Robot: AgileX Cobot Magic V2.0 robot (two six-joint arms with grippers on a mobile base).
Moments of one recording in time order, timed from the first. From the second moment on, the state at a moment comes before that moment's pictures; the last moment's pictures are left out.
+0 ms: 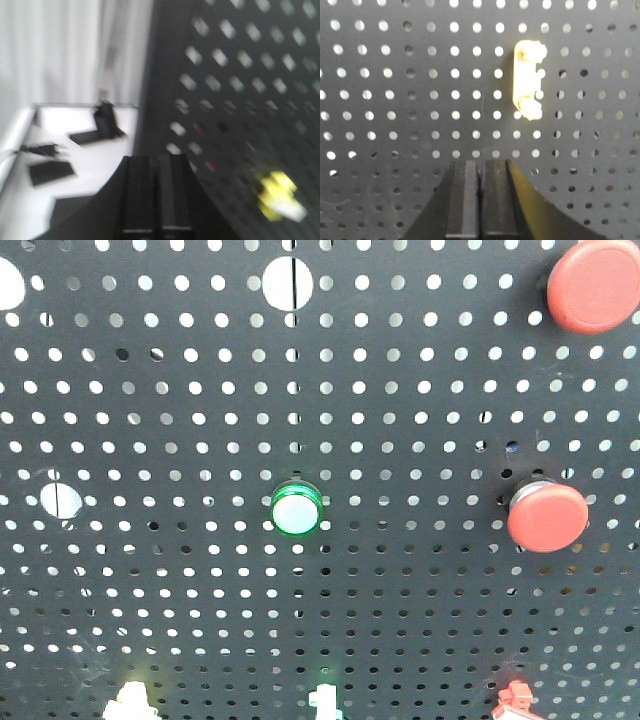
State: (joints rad) left arm -0.27 0.43 -0.44 -0.26 0.18 0.13; right arm -0.04 0.17 -0.43 0.00 0.26 -0.03
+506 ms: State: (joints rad) left arm -0.53 0.63 -0.51 -0.48 0.21 0.51; right arm -0.04 0.17 -0.43 0.00 0.33 -0.03
